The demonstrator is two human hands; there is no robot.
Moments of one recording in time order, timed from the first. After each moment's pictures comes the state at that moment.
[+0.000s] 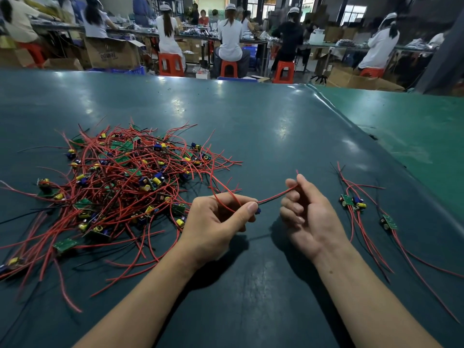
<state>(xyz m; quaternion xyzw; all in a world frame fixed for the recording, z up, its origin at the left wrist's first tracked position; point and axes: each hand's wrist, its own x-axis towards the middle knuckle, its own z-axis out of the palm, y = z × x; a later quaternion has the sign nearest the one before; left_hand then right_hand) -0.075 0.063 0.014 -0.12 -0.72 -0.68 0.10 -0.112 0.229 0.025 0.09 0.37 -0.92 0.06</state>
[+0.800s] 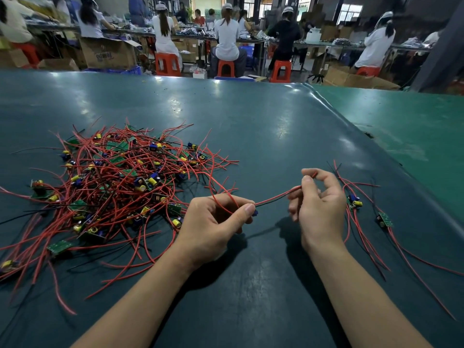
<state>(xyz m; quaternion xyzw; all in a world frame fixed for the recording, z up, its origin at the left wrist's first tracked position) -0.074 0.062 0.012 -0.12 -0.74 -0.66 0.09 -0.113 0.235 0.014 0.07 0.64 -0.72 -0.24</state>
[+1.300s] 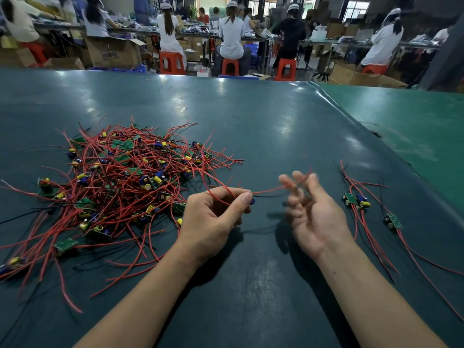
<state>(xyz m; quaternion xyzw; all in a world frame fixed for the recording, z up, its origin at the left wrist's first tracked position) -0.080 0.061 0.010 -0.08 -0.71 -0.69 0.15 -0.112 0.230 0.022 0.11 0.42 -0.90 0.01</state>
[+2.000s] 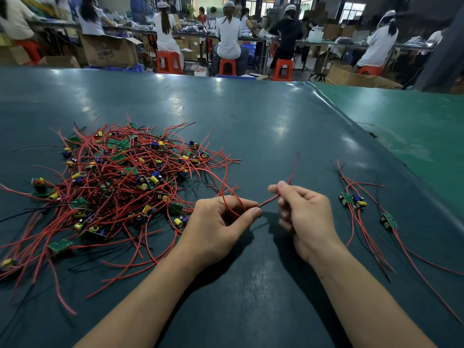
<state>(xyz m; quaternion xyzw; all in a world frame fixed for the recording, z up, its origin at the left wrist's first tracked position) -0.081 0.062 0.001 -0.12 -0.80 -0.58 0.11 -0.107 0.220 0.015 0.08 0.62 -0.78 -0.05</state>
